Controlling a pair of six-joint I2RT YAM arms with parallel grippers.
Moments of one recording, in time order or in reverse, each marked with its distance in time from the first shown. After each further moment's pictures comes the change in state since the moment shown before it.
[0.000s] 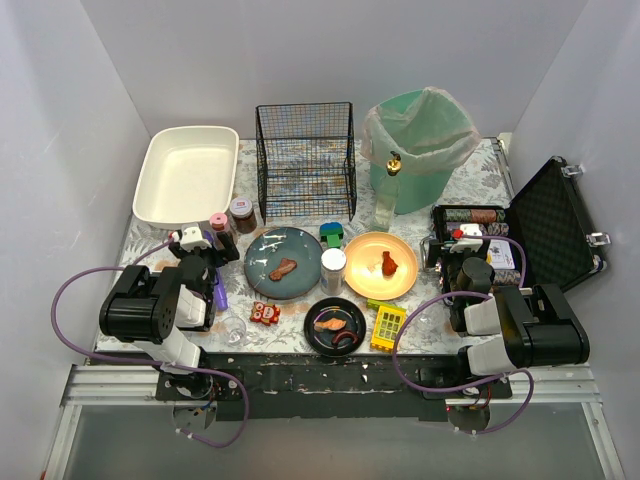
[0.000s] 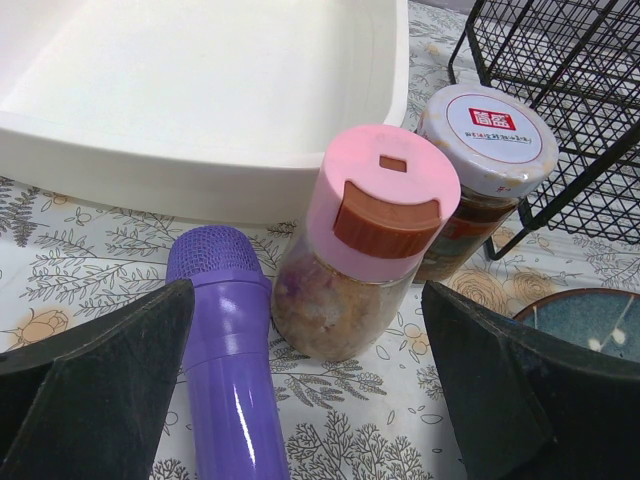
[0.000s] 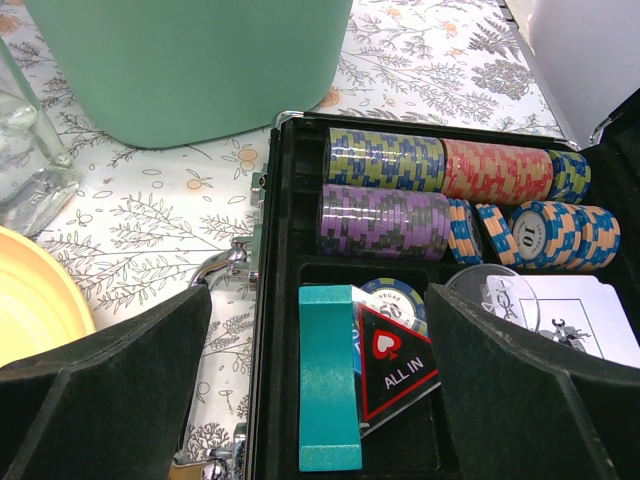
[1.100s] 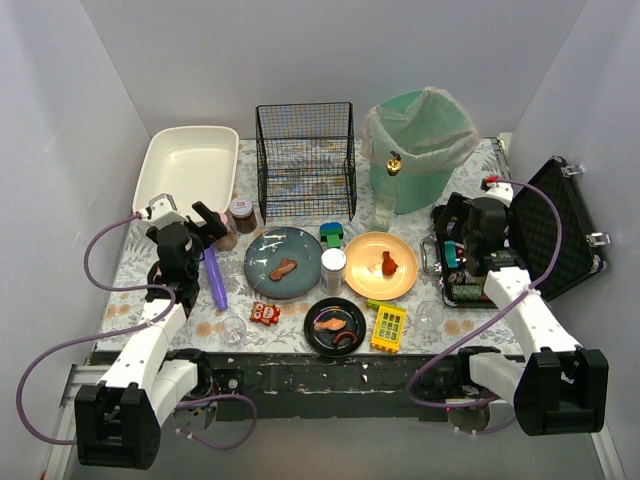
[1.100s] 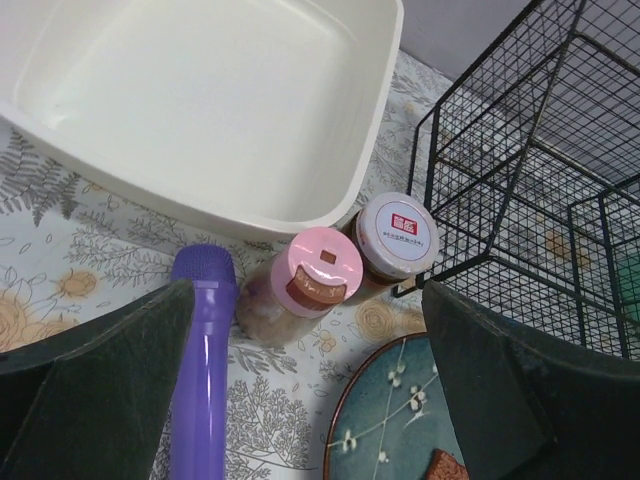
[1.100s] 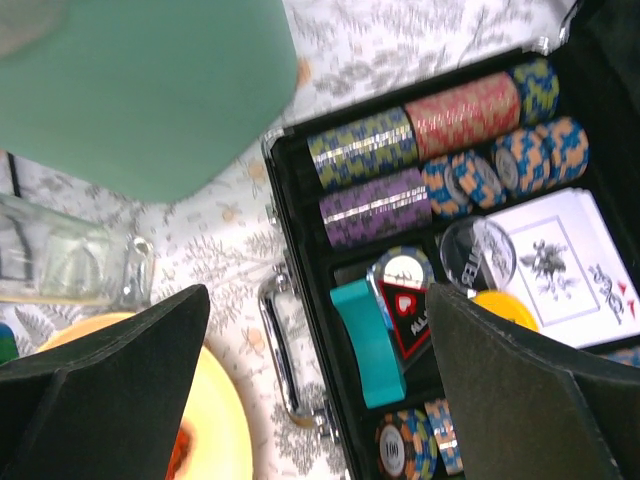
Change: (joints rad) left arm 0.000 -0.678 0.339 -1.147 -0.074 -0.249; right arm 0.000 -0.370 0.572 -1.262 0.132 0.428
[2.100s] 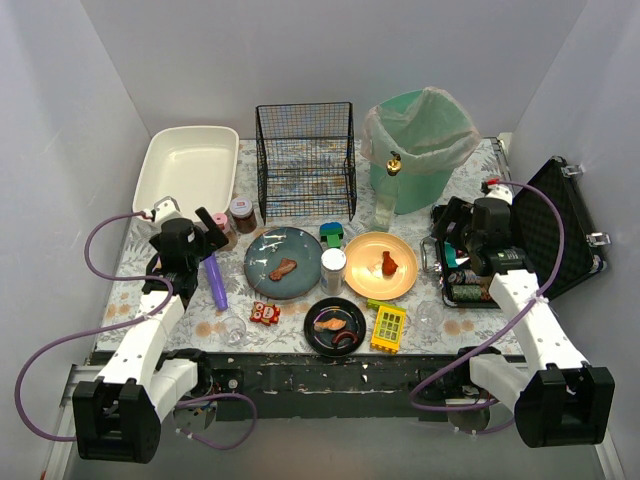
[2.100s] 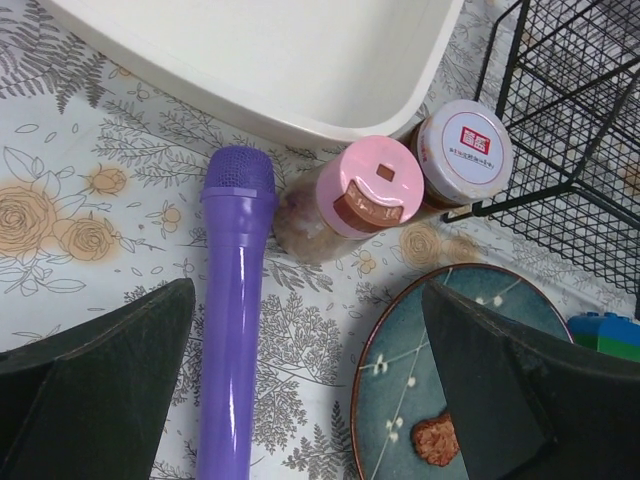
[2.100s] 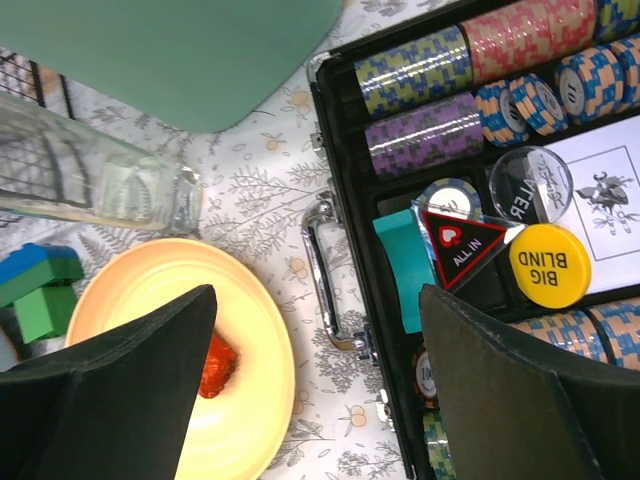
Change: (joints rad) left arm 0.000 0.023 0.103 -0.364 -0.019 -0.074; right arm 0.000 -0.027 0.097 -0.297 -0.123 0.095
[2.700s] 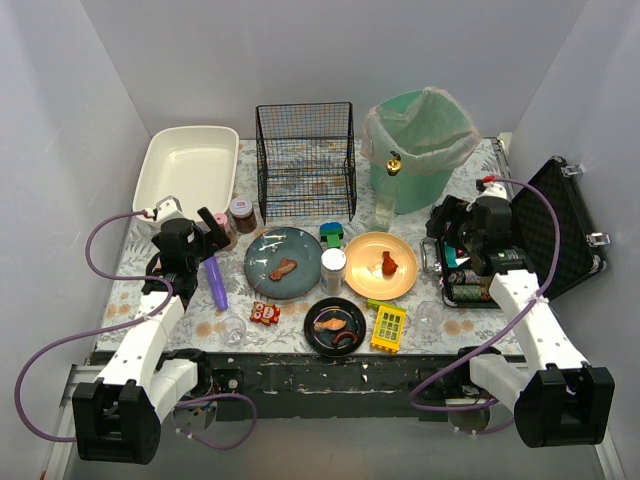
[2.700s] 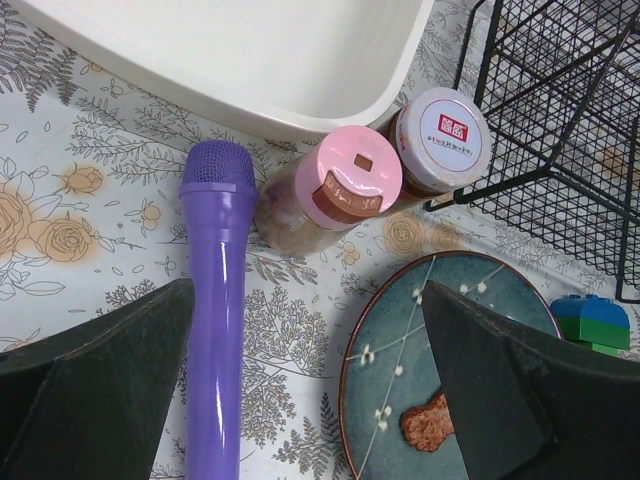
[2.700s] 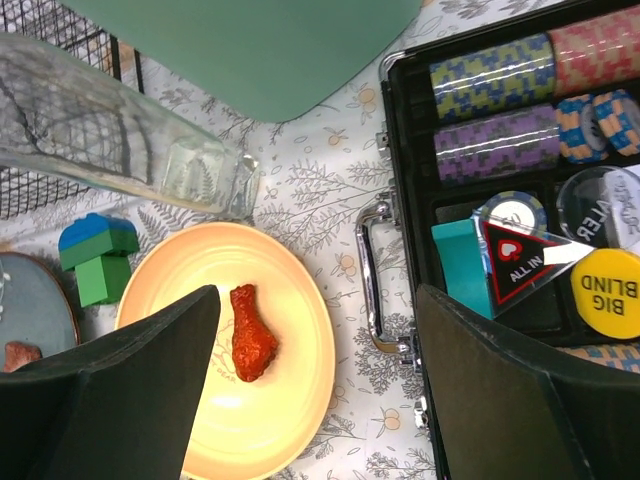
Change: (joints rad) left arm 0.000 -0.007 0.000 0.002 0.056 0.003; right arm 0.000 -0.017 0.000 0.044 -0.122 -0.001
